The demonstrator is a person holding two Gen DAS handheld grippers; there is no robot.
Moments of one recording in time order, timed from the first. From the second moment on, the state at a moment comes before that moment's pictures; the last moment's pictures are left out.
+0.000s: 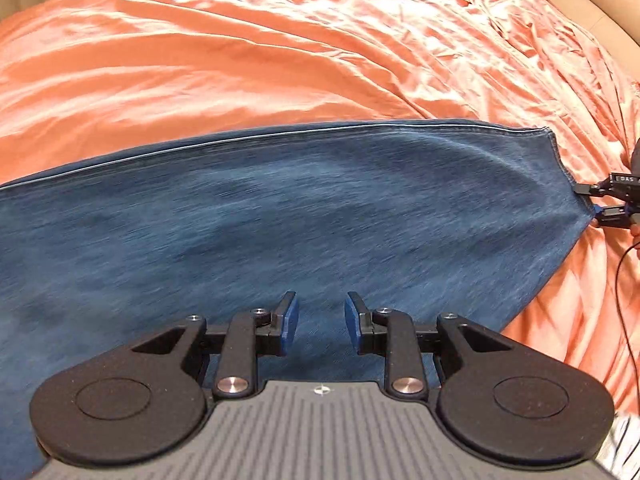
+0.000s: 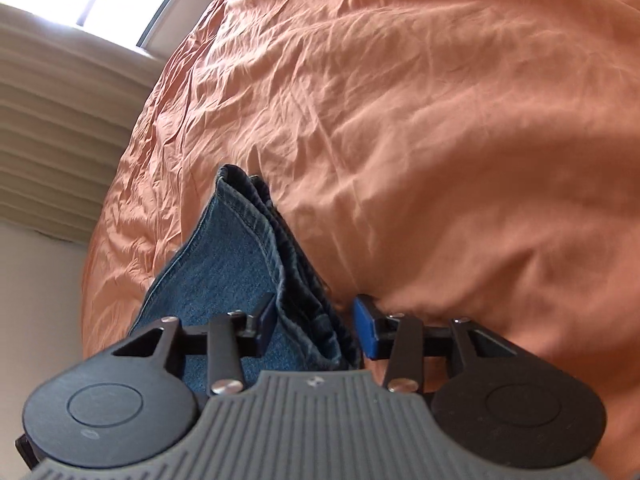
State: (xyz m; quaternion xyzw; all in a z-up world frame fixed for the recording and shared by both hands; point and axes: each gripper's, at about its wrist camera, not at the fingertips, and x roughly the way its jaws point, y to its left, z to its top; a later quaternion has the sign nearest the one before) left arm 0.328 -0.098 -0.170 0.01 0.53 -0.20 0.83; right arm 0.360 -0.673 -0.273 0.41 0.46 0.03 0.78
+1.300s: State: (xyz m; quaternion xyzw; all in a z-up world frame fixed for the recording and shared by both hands) left arm 0.307 -0.197 -0.200 0.11 0.45 -0.28 0.84; right arm 0.381 -0.549 -0.065 0.30 0.38 0.15 0.86
